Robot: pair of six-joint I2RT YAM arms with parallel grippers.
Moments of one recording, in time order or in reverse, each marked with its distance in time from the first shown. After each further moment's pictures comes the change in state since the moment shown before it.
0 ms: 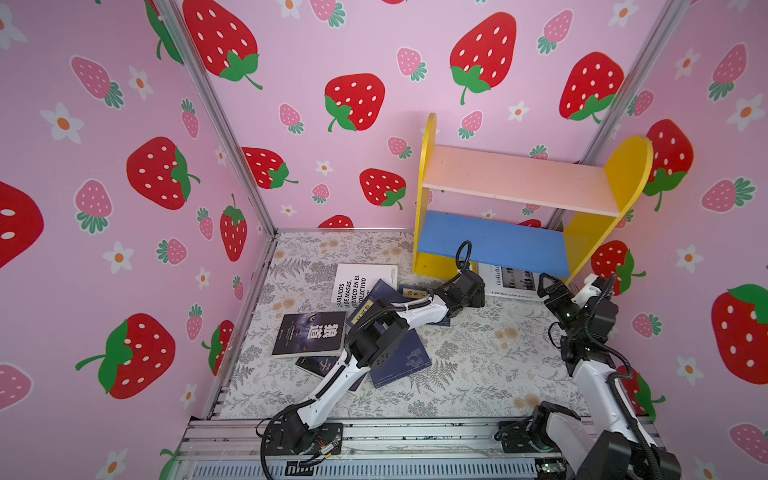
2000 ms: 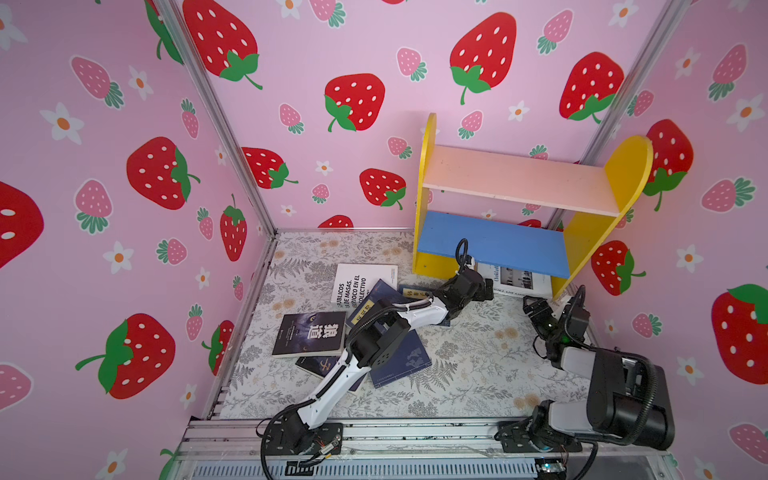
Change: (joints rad) left arm -0.001 0.006 -0.016 0.249 -0.039 0.053; right arm 0.019 0.444 -0.135 0.302 -0.016 0.088
